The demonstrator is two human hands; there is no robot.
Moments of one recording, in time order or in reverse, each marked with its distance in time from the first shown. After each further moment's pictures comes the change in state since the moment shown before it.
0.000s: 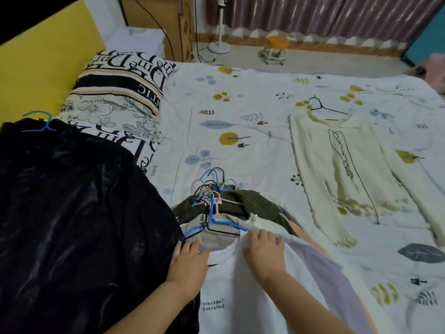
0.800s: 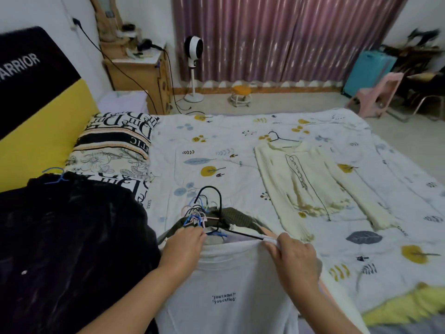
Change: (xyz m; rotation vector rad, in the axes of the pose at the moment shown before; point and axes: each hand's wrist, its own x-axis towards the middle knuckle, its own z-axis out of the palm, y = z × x) left_hand -0.085 0.021 -0.127 -0.279 0.428 0.108; right_hand -0.154 0.042 -0.097 0.118 0.792 0.107
